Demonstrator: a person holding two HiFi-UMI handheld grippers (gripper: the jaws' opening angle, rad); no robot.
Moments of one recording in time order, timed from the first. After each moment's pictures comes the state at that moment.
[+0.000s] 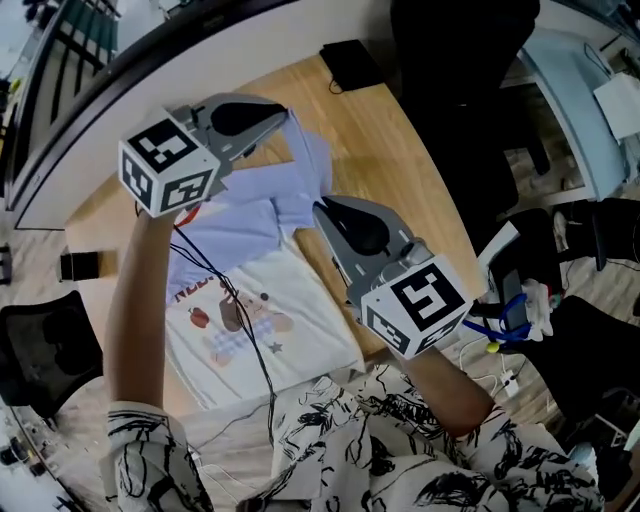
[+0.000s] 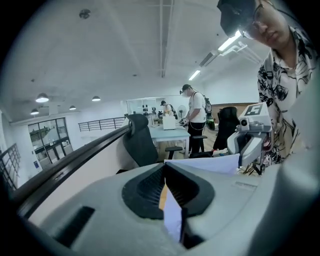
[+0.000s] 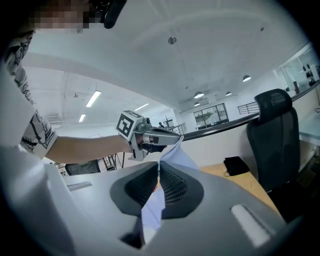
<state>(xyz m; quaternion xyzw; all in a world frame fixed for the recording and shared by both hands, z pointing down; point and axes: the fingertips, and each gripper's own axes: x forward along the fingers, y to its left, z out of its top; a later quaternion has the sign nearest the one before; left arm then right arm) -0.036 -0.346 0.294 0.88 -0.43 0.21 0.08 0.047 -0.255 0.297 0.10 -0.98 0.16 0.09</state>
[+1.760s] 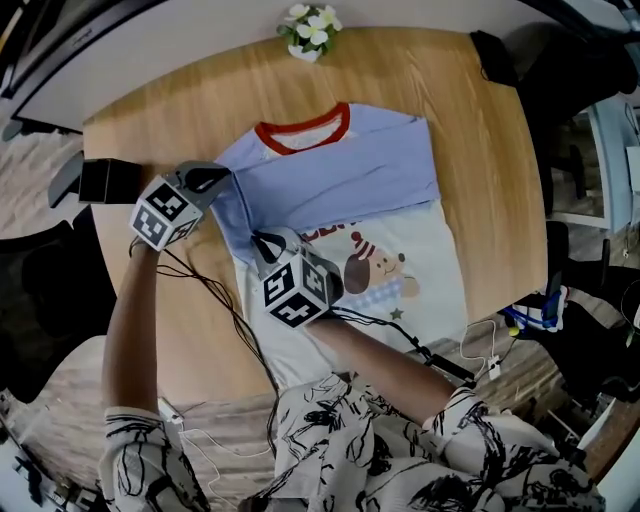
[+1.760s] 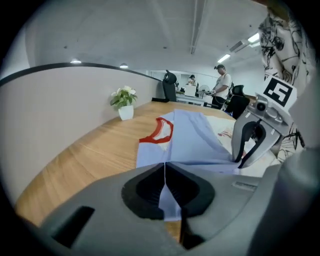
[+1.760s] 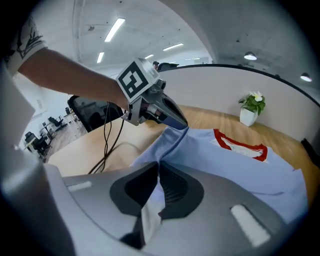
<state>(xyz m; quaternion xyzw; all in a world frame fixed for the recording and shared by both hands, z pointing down) -0.387 0.034 0.584 0.78 -0.50 0.29 0.24 -0.290 0.105 0.572 -0.04 -0.92 0.04 0.39</state>
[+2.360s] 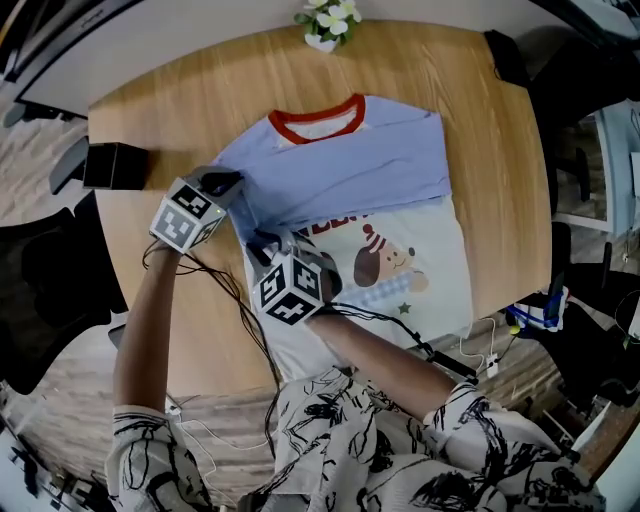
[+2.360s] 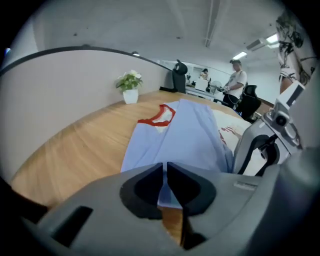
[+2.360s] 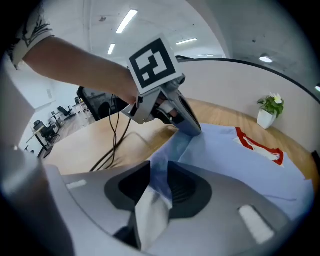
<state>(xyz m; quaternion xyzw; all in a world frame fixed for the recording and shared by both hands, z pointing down) -0.377 0.060 0.612 0.73 -0.52 0.31 0.31 -0.298 0.146 0.598 -0.09 -0.91 0.00 0.41</state>
